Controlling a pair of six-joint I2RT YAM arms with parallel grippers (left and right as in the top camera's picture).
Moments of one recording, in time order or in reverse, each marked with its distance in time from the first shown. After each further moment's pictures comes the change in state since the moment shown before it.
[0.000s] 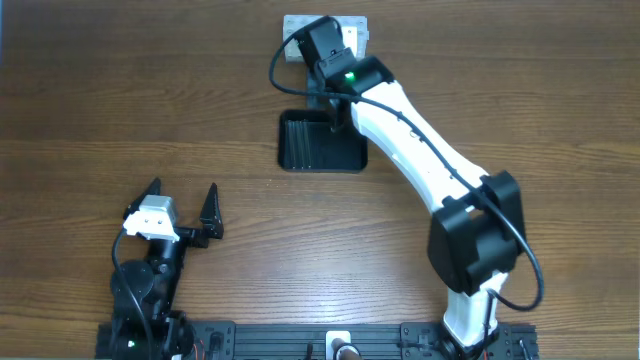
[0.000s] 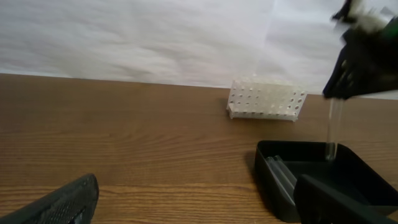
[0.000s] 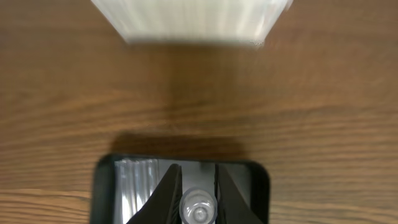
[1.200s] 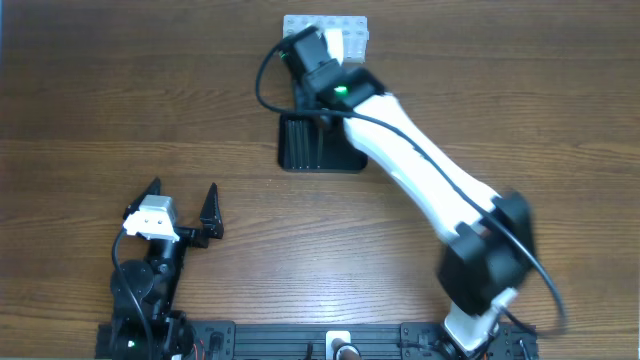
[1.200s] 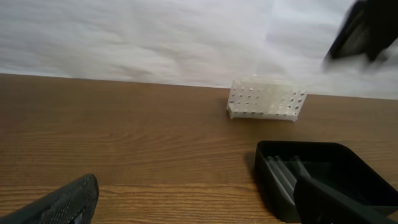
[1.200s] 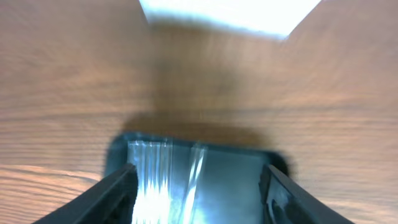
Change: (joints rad) left arm 0.000 0.000 0.000 0.000 0.000 0.000; right arm 0.051 -0.136 -0.036 0.039 0.066 -0.080
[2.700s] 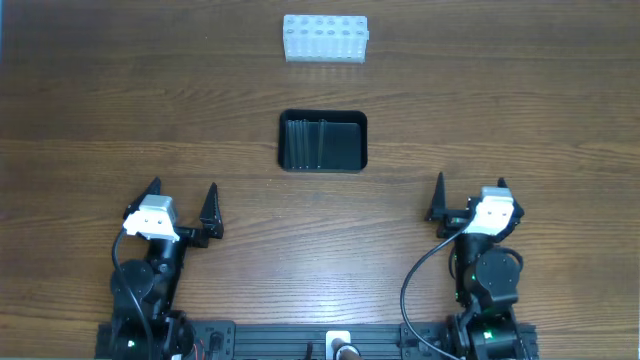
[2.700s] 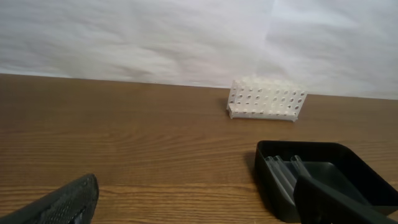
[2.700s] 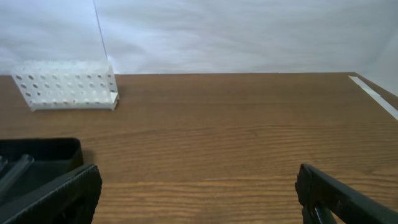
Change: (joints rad) left arm 0.000 0.000 0.000 0.000 0.000 0.000; right arm -0.473 -1.689 -1.666 0.806 -0.115 -0.394
